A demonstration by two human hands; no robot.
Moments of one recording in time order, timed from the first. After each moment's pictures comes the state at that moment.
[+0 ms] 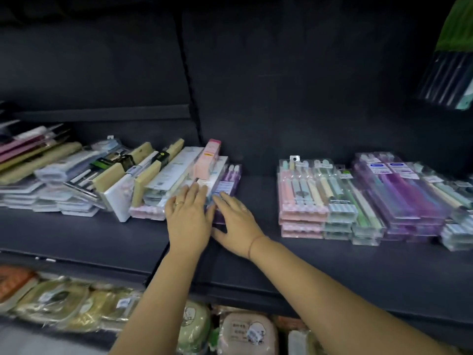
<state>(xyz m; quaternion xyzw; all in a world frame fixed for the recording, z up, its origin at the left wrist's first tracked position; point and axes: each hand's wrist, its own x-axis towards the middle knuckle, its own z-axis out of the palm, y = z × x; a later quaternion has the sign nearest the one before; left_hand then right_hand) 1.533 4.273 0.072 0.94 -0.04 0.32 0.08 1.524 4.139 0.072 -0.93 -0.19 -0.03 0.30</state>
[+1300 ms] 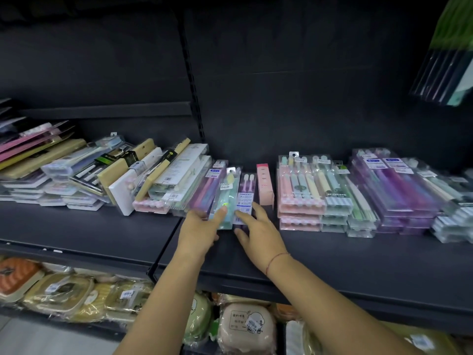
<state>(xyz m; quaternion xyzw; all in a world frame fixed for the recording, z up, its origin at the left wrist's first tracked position) 1.484 4.247 0.100 0.79 0.17 0.00 0.58 1.477 4.114 0.062 -0.93 -0.08 -0.06 0.35</state>
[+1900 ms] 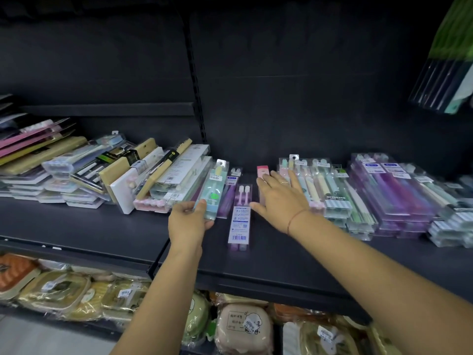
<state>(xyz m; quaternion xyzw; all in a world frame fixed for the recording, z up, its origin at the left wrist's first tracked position) 1.494 4.257 0.102 0.66 0.21 0.12 0.71 1.508 4.070 0.134 -0.99 -0.11 -0.04 -0.01</state>
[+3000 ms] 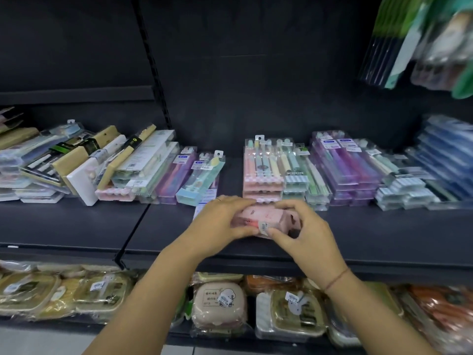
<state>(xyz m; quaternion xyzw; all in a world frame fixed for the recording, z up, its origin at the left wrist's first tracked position) 1.453 4.189 0.111 0.91 -0.31 -0.02 0.26 1.369 4.008 0.103 -0.87 0.02 -0.16 0.48</state>
